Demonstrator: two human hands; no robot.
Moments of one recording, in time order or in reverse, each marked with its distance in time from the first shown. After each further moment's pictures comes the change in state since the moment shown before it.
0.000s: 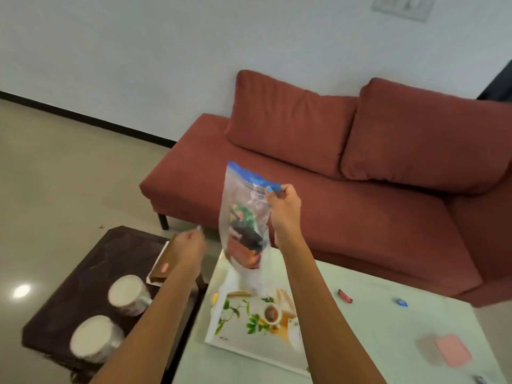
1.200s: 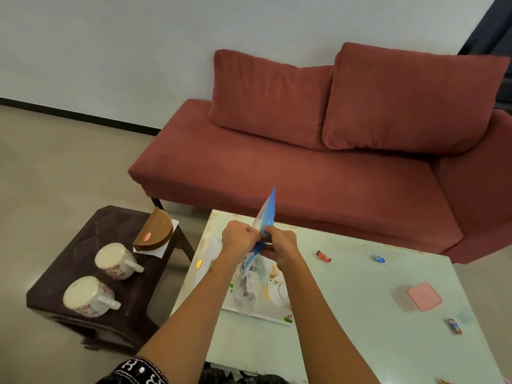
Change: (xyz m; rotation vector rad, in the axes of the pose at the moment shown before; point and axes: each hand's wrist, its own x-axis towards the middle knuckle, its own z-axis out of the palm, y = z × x) left_hand -0.138 -0.080 0.118 0.658 -0.240 0.156; right_hand -0.066 0.081 -0.149 -0.036 0.067 0.665
